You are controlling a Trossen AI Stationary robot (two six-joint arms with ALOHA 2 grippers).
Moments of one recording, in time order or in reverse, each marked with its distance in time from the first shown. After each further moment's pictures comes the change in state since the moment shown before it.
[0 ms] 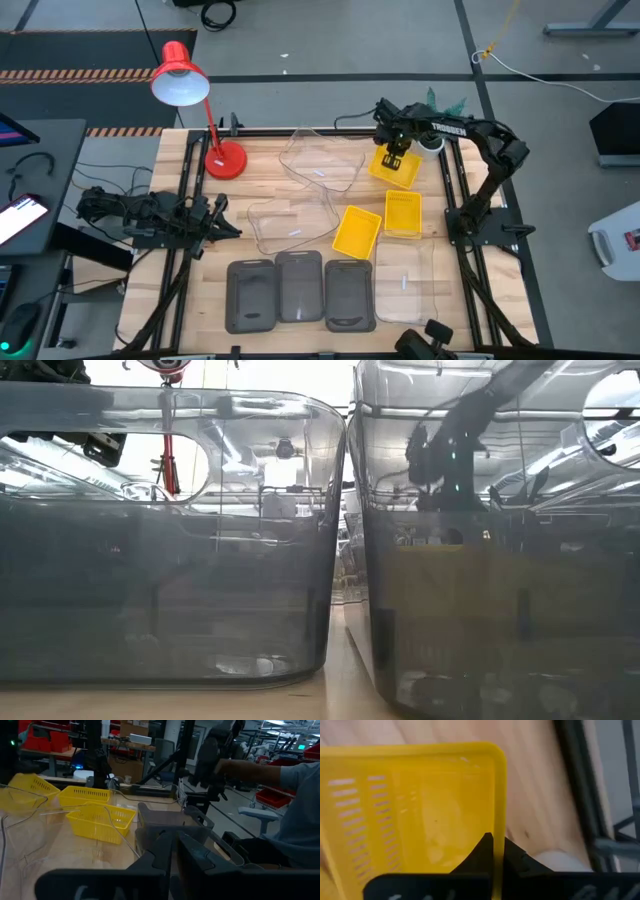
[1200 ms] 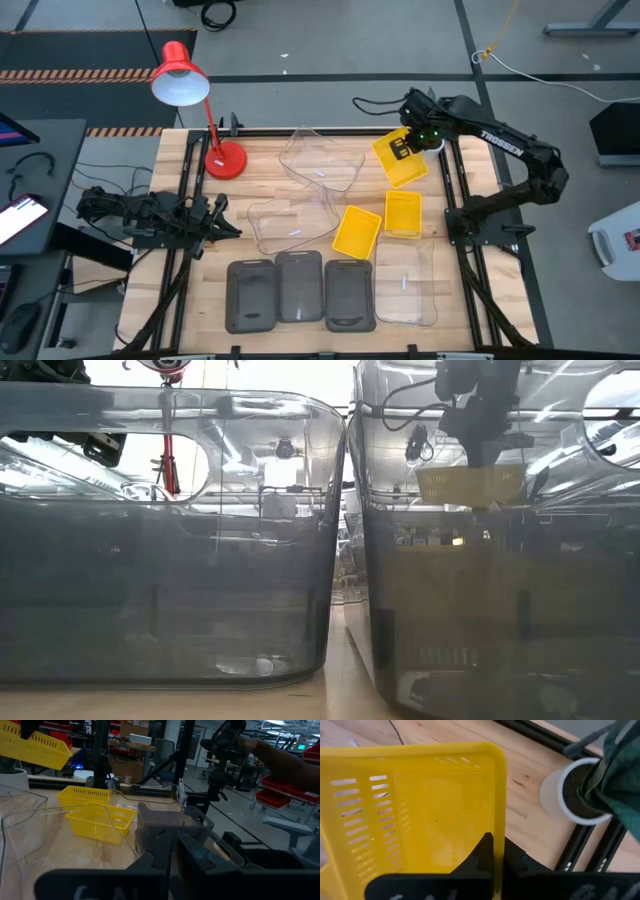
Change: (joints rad) left arm 0.000 0.000 0.000 0.000 0.000 0.000; right arm 0.131 -0.367 0.130 -0.352 -0.008 0.787
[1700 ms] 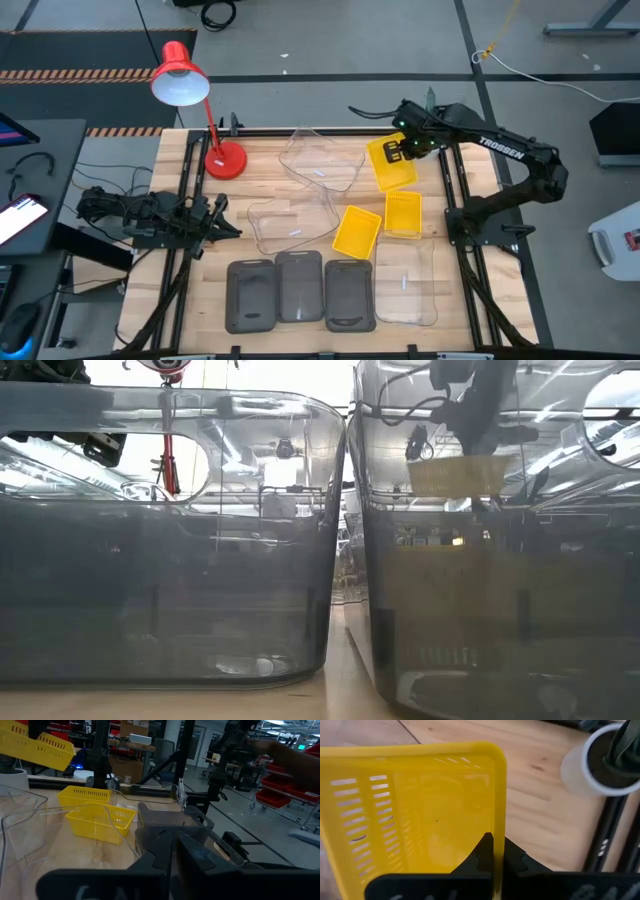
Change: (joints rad) left arm 0.000 0.000 0.000 0.000 0.000 0.000; right arm 0.140 -0.001 0.000 0.002 0.021 0.312
